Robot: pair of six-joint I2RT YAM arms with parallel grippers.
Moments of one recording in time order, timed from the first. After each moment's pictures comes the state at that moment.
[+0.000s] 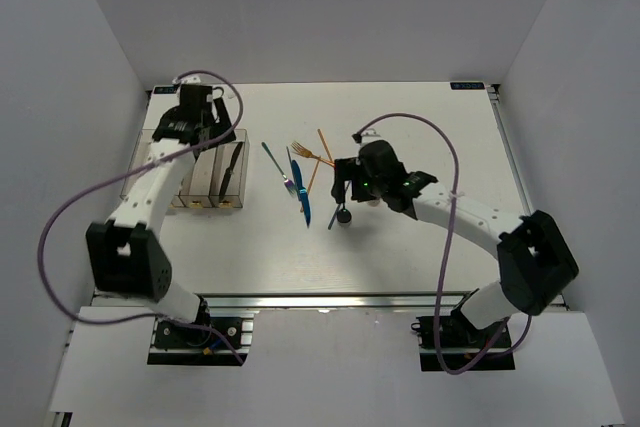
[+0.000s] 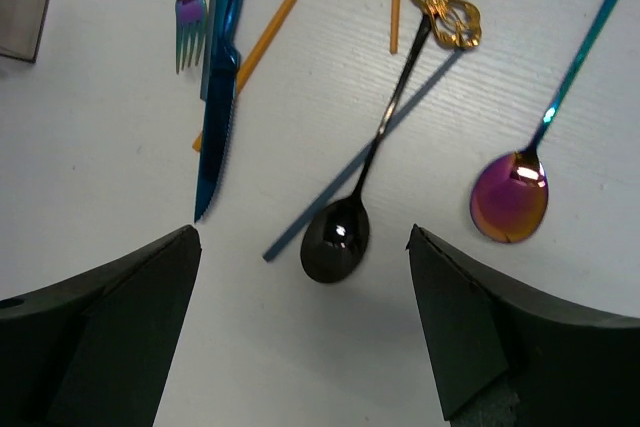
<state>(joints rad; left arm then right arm) -0.14 1.59 1.42 -0.62 -0.34 -0.33 0.71 1.47 0.97 -0.18 0.03 0.40</state>
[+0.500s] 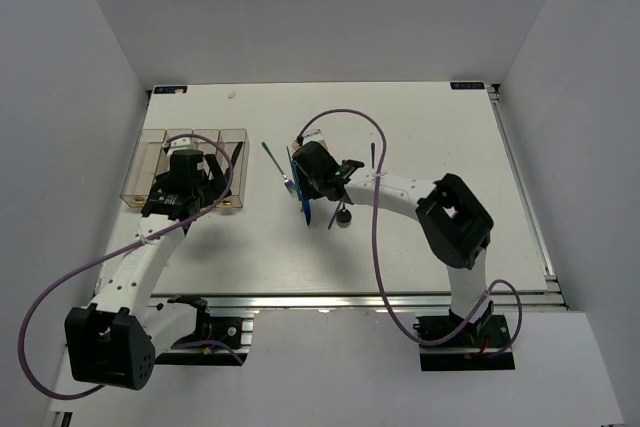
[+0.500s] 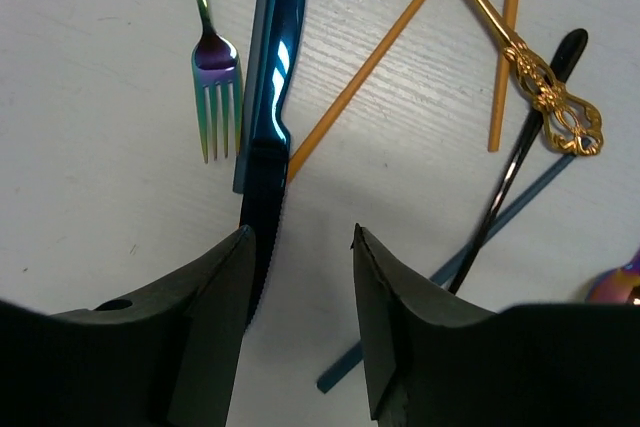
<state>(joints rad) -0.14 1.07 0.82 -0.51 -0.30 -0.42 0.90 1.92 1.39 -0.31 0.30 0.38</state>
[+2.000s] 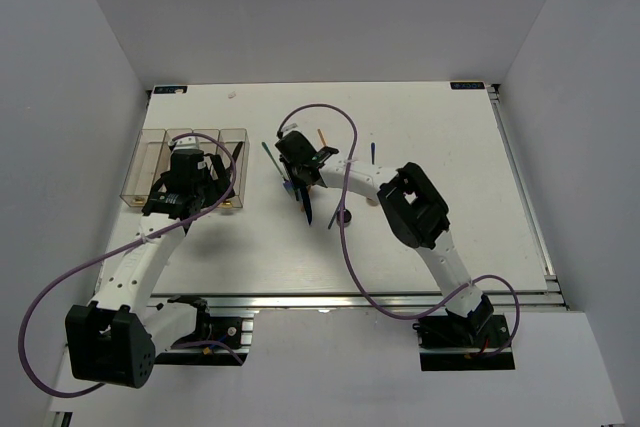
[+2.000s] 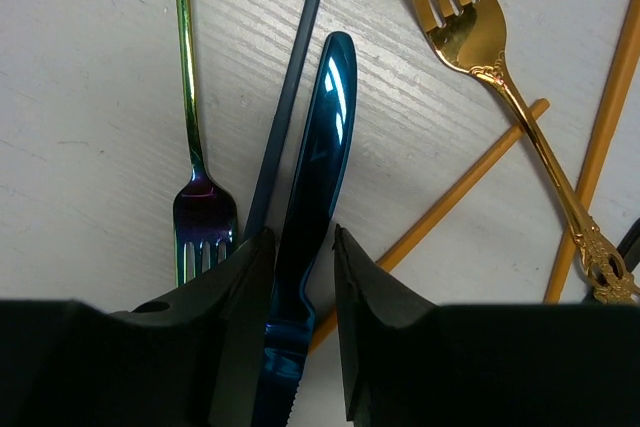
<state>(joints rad) -0.14 1.08 0.81 -0.49 -0.22 -0.37 0.86 2.30 1.80 -0.40 0.26 0.24</state>
